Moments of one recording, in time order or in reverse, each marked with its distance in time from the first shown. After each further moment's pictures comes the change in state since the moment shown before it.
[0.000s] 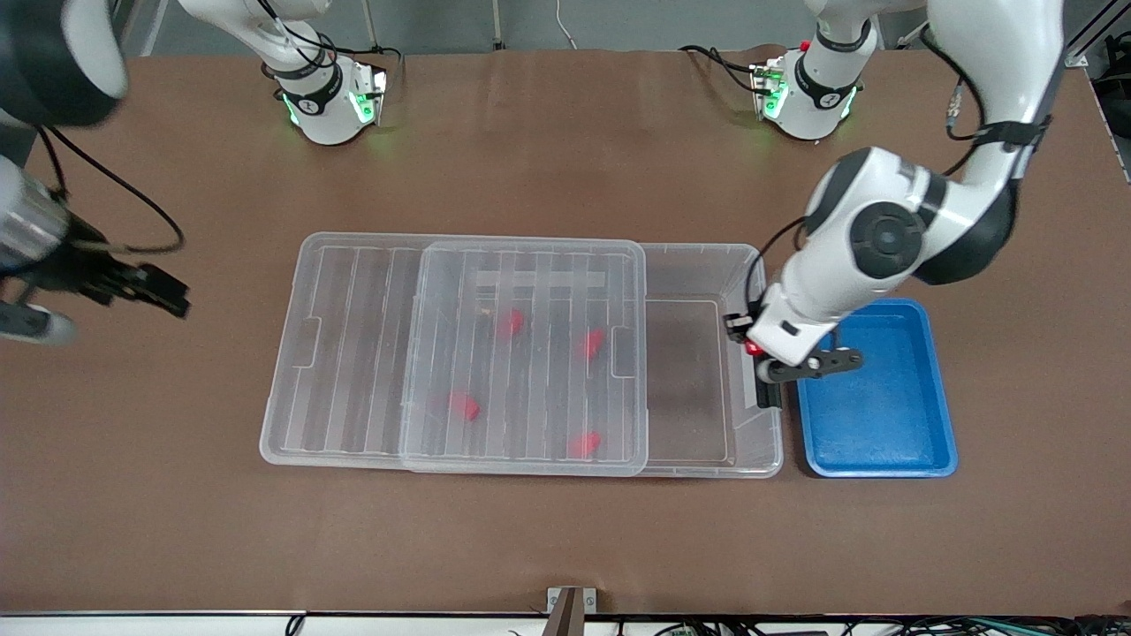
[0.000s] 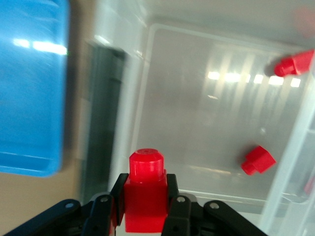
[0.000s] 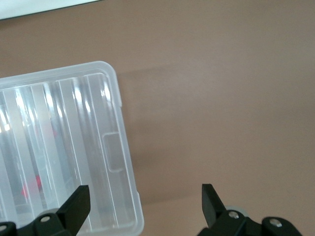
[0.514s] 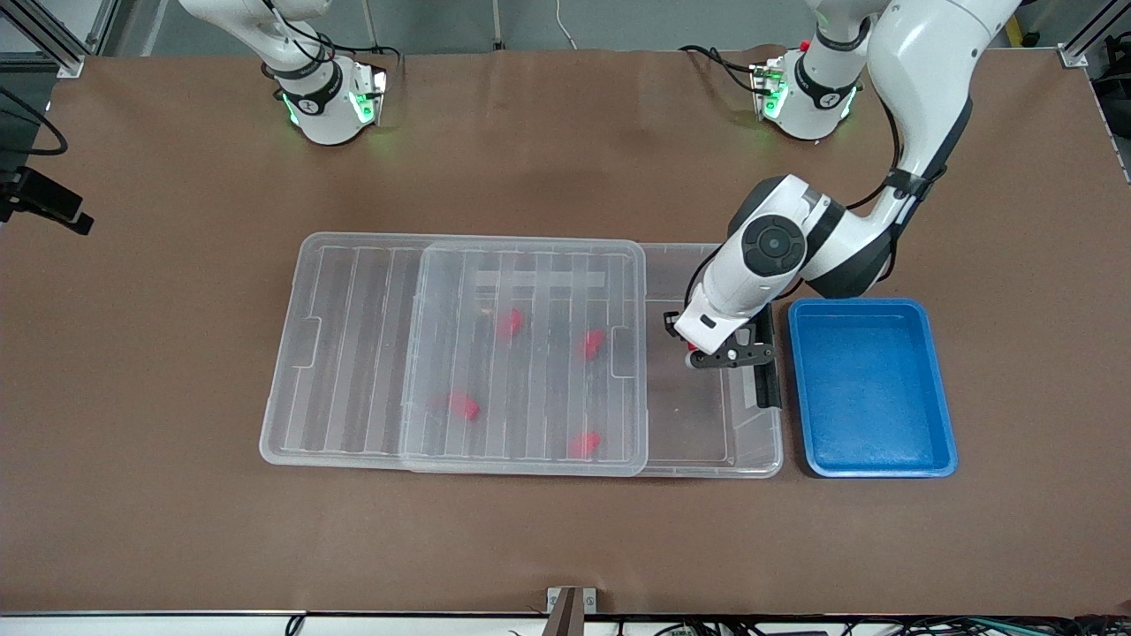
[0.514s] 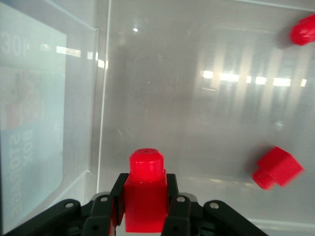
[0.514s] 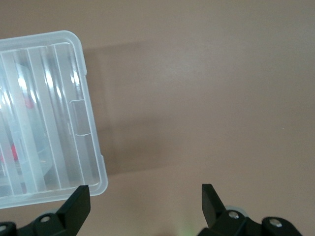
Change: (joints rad) left arm -0.037 0.095 0.004 -0.152 0.188 0.239 -0.108; right arm -0.011 -0.079 -0.120 -0.009 0.009 -0.132 -0.182
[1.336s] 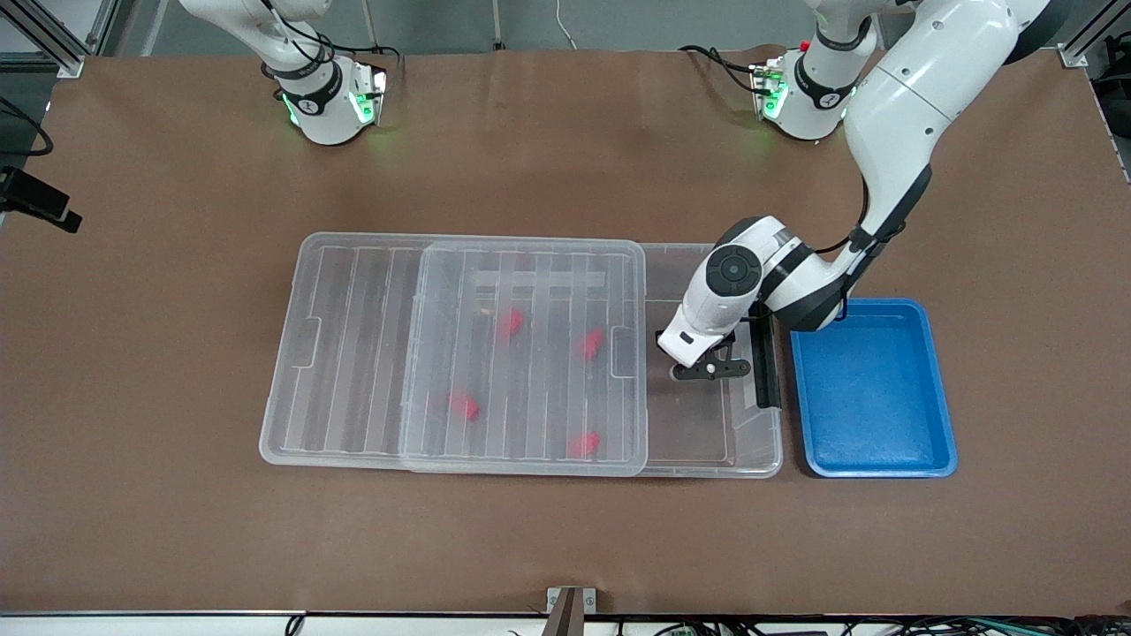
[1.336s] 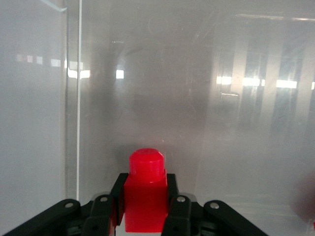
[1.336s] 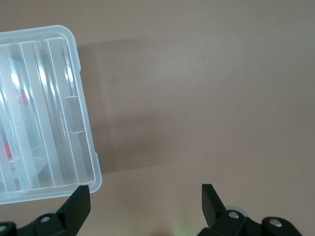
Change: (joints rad) left arm -0.001 0.163 -0.002 0.001 0.217 0.119 -0.110; right arm -0.016 0.000 0.001 -0.011 0.004 0.000 -0.021
